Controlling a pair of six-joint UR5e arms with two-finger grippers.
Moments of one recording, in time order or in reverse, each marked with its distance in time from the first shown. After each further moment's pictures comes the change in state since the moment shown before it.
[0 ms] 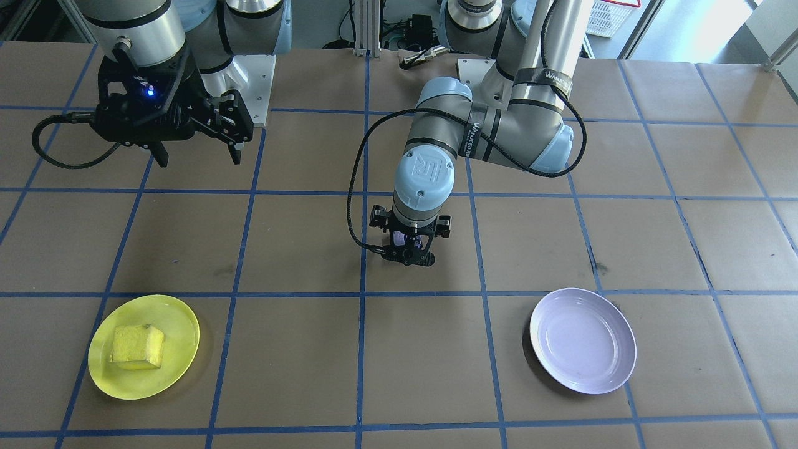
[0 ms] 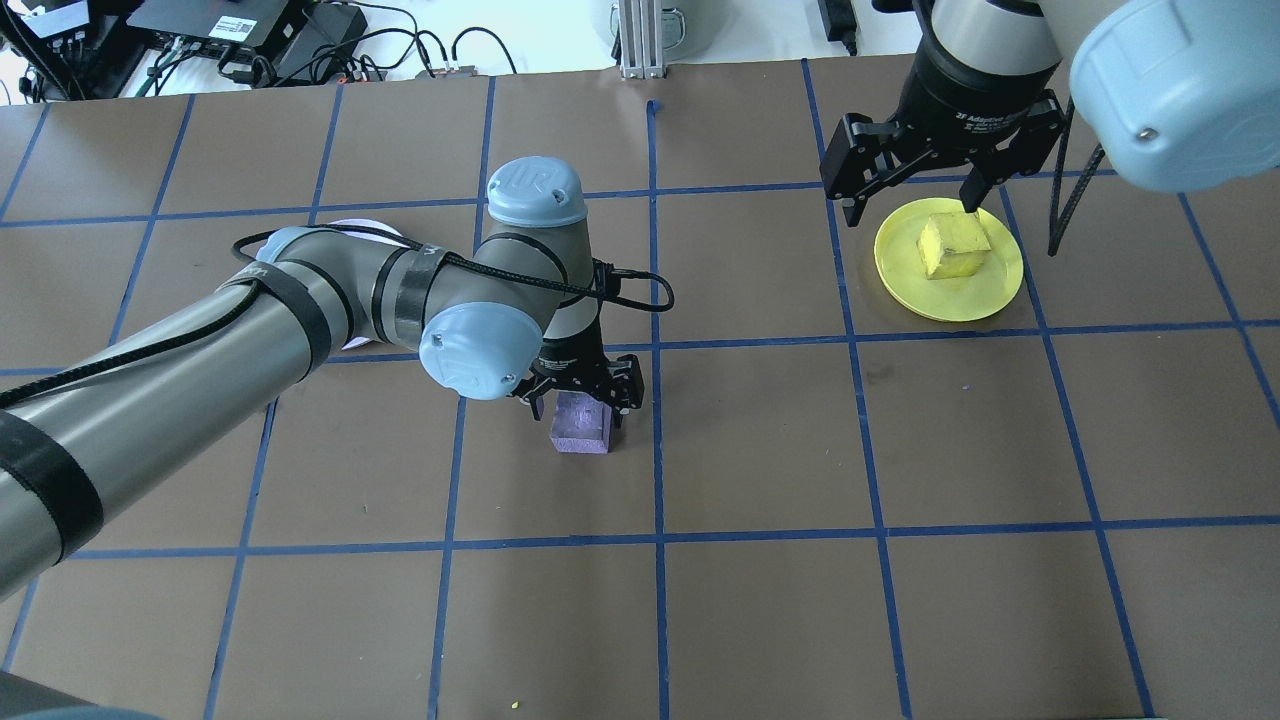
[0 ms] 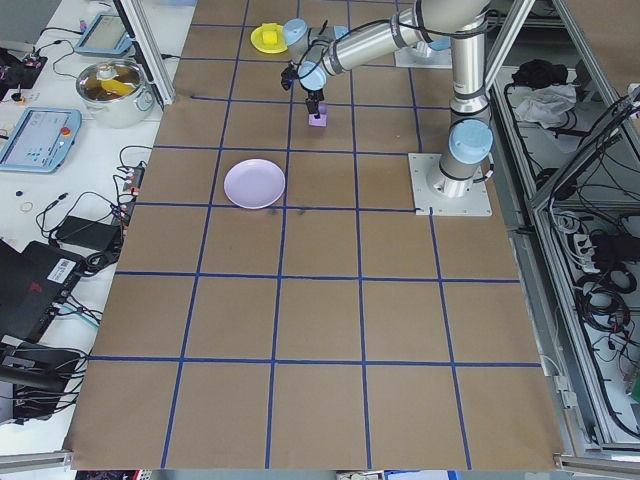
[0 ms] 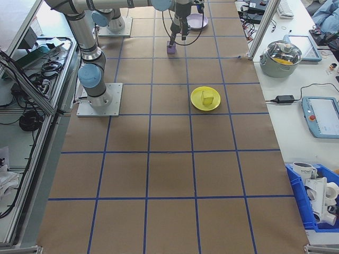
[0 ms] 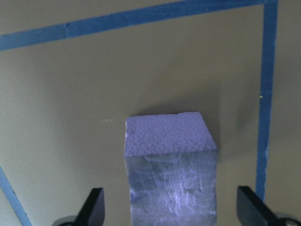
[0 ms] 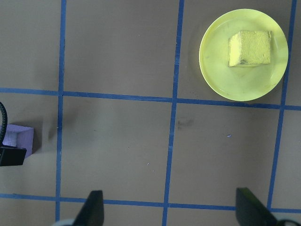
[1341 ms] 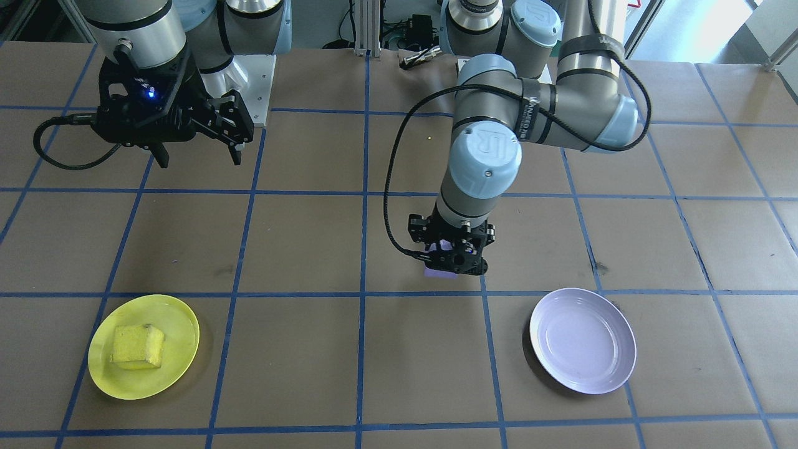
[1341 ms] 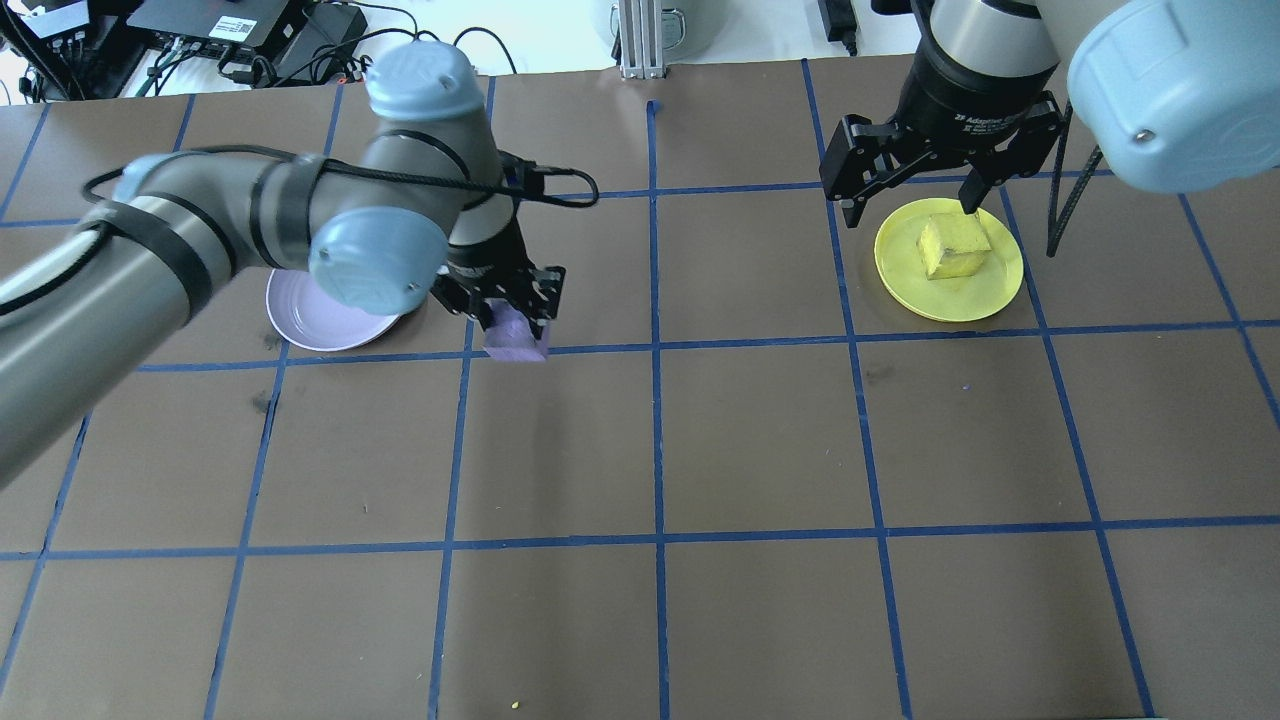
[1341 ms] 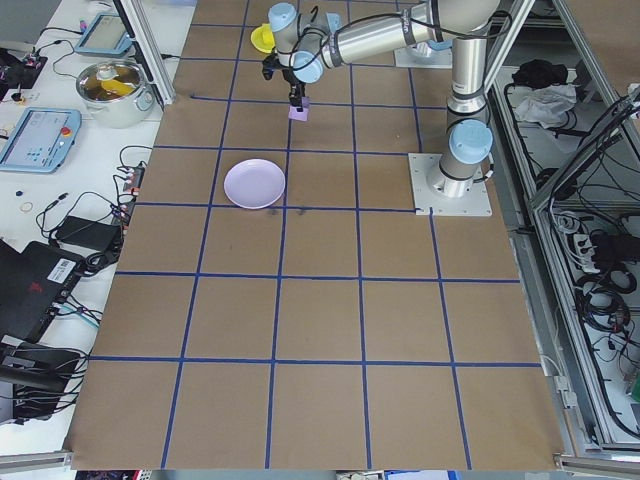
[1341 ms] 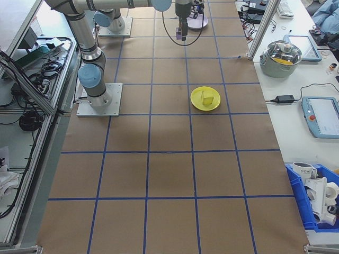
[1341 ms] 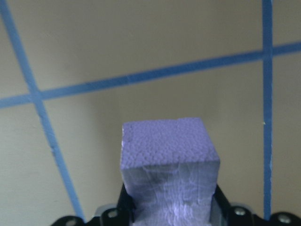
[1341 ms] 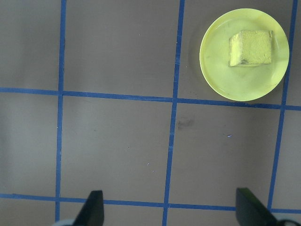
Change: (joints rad) left arm 0.137 0.078 0.109 -0.046 0.033 0.093; right arm 0.000 0.002 0.002 -0.001 0.000 0.000
